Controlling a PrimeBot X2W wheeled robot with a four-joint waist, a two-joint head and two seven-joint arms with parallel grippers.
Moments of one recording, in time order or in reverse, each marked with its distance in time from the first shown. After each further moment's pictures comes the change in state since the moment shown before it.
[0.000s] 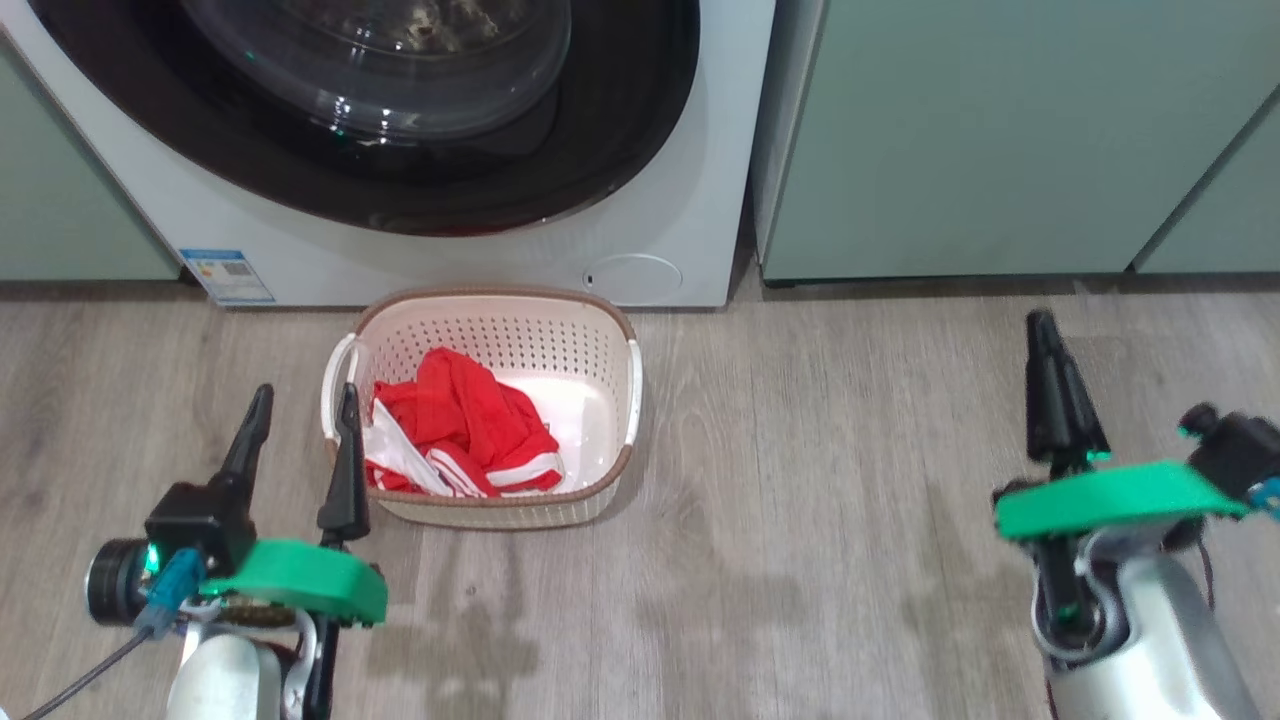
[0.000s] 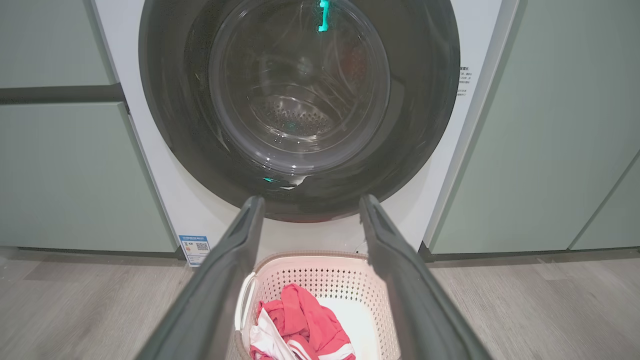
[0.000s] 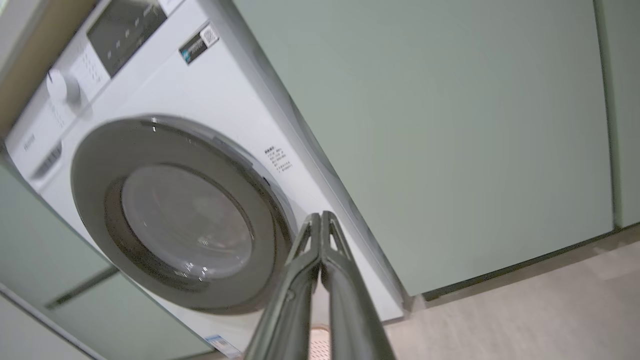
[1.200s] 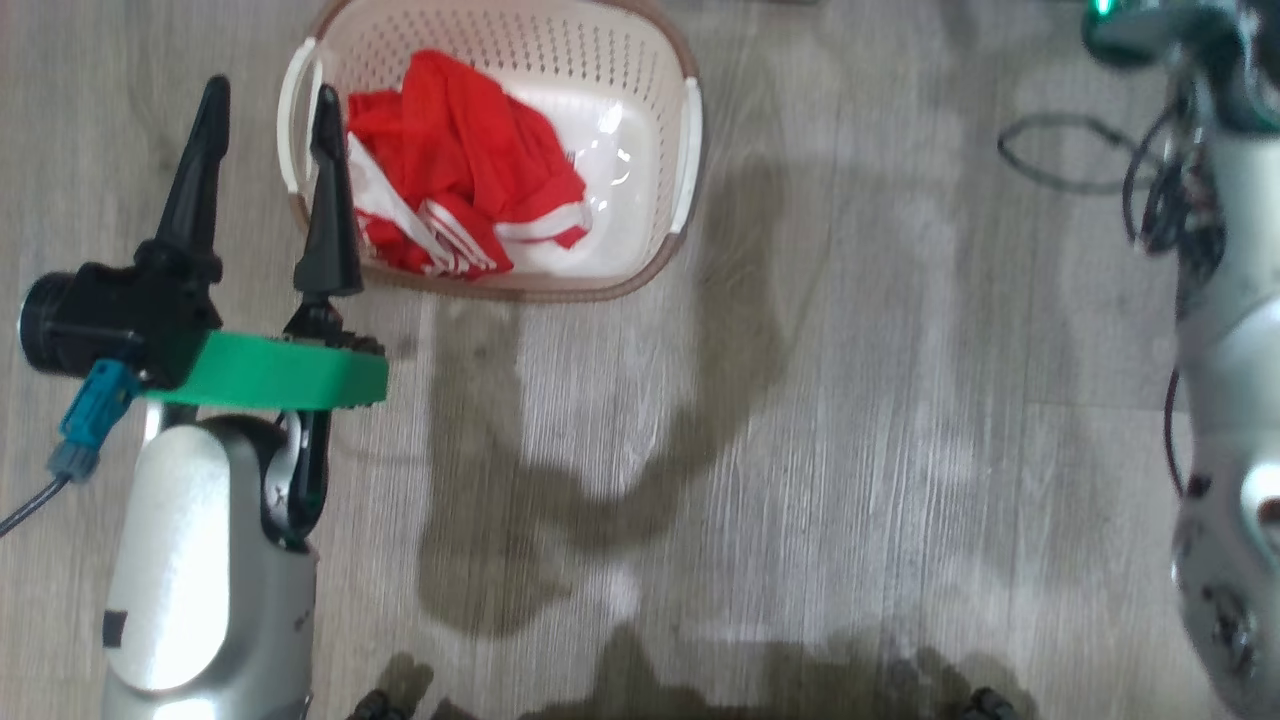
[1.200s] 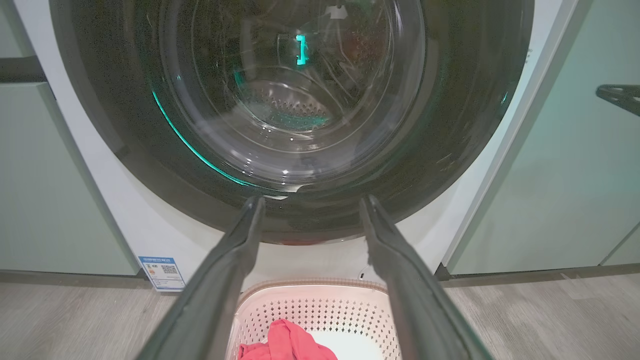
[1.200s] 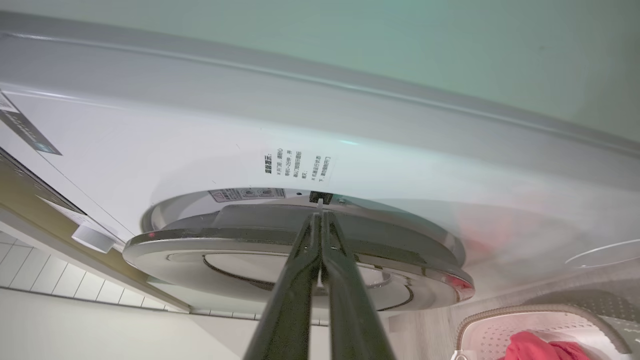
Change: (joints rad) left arm -0.323 -0.006 -0.045 -0.144 -0.028 -0.018 -0.003; right arm -0.902 -0.090 0.013 0.368 0.966 0.000 0.565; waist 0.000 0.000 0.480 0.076
